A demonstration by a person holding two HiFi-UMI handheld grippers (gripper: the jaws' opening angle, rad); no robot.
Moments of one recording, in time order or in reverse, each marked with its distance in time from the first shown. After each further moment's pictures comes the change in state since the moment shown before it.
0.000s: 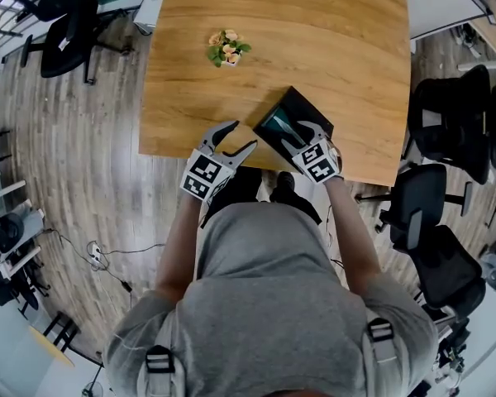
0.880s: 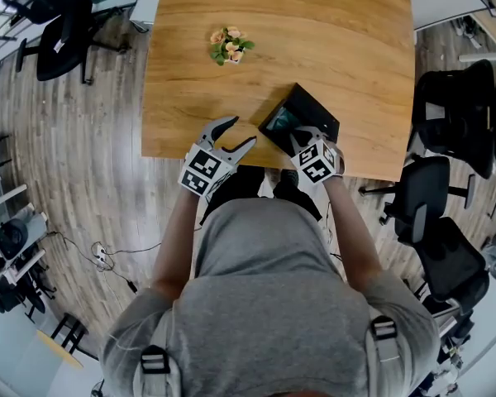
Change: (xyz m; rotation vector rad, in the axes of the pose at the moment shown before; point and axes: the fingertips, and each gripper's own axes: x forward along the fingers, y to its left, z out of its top) left arm 0.001 0.024 -0.009 0.022 0.049 -0.045; right arm 0.021 0.006 -0.017 -0.043 0.137 -0.055
